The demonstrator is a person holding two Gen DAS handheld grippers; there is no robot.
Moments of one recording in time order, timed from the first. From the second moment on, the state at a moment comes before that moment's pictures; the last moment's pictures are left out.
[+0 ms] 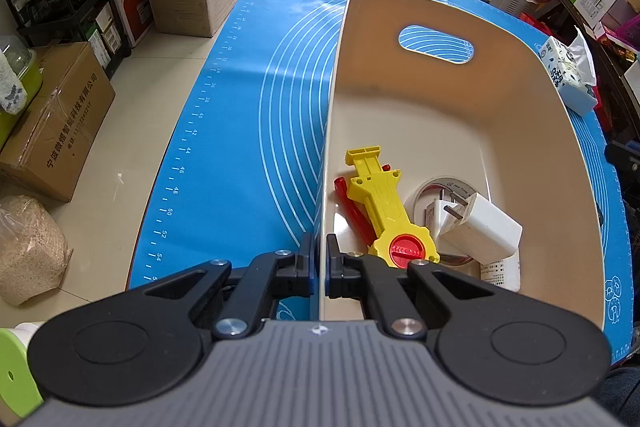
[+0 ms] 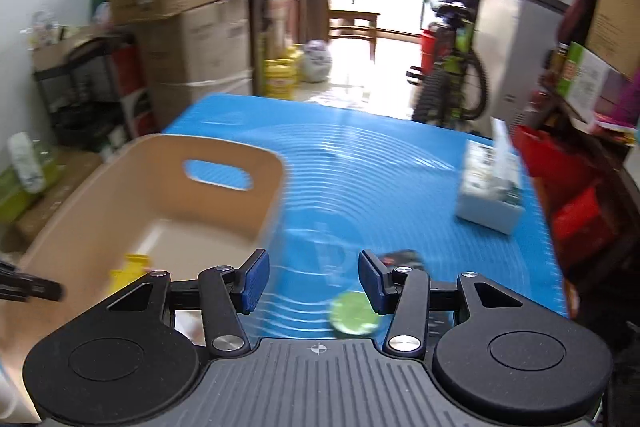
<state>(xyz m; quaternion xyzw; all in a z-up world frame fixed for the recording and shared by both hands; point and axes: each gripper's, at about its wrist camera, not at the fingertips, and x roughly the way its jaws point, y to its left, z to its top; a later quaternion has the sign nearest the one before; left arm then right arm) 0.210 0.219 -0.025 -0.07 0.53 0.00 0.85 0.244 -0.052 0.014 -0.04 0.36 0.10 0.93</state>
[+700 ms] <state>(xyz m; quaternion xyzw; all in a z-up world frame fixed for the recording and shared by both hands) 0.210 0.220 -0.025 -0.07 0.53 0.00 0.85 0.280 -0.058 -0.087 -0.02 0.42 0.07 0.90</state>
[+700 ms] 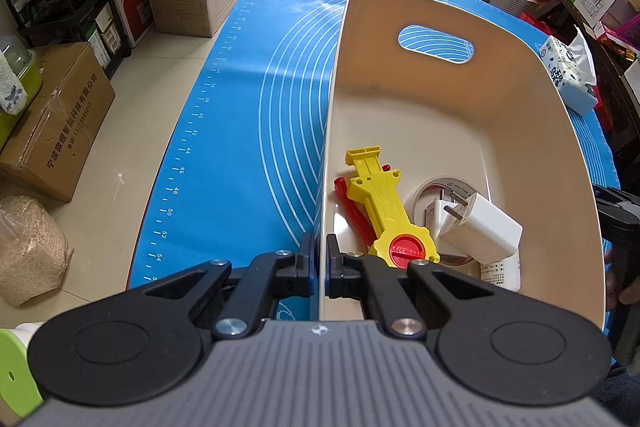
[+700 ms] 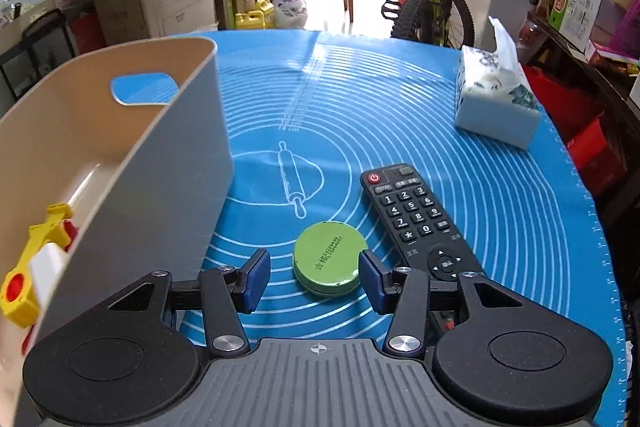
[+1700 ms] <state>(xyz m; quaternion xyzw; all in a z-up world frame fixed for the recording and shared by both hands) 0.210 0.219 -0.026 -0.06 0.53 0.00 0.85 0.275 -0.048 -0.098 -0.09 0.39 0.08 0.91</state>
